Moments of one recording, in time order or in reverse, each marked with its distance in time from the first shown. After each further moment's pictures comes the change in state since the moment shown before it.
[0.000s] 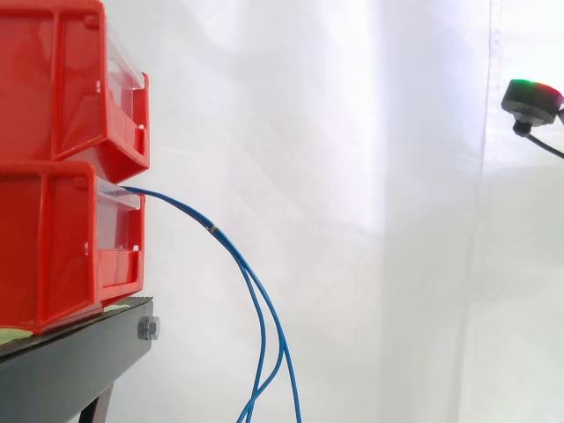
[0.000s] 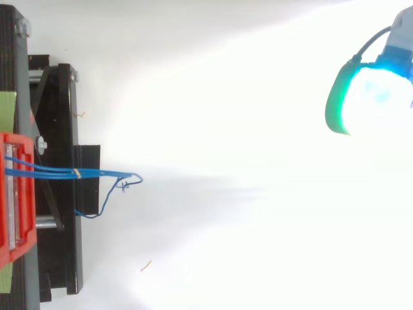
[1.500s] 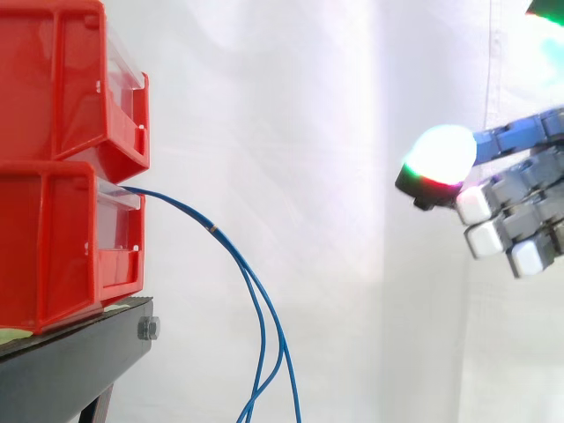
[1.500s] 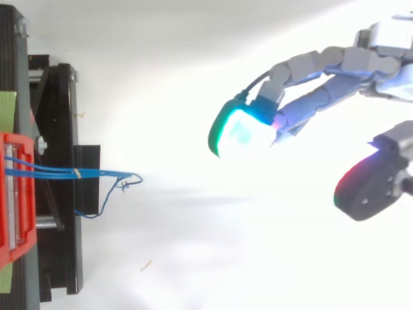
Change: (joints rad) arm 0.122 -0.166 0.025 0.202 0.229 -0.137
